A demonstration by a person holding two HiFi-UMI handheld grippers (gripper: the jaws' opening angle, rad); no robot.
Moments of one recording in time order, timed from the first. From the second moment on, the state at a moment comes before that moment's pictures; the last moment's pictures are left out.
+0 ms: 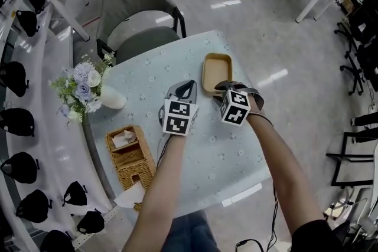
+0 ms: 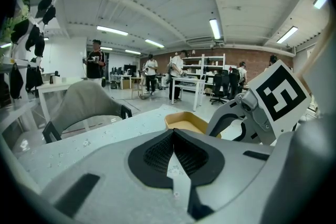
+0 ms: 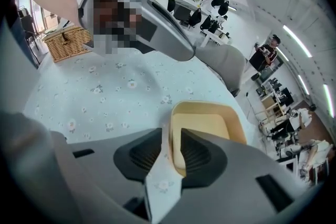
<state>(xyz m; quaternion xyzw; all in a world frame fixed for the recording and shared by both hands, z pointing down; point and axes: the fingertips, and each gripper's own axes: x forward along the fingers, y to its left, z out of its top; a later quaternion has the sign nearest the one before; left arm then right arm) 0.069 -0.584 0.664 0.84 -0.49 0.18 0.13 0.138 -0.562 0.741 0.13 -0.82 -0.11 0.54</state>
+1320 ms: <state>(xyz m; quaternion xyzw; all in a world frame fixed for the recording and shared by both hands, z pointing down) 0.061 -0.397 0.329 0.87 -0.48 0.04 -0.05 0.261 -0.369 0.340 0.62 -0.79 -0.03 -0.02</state>
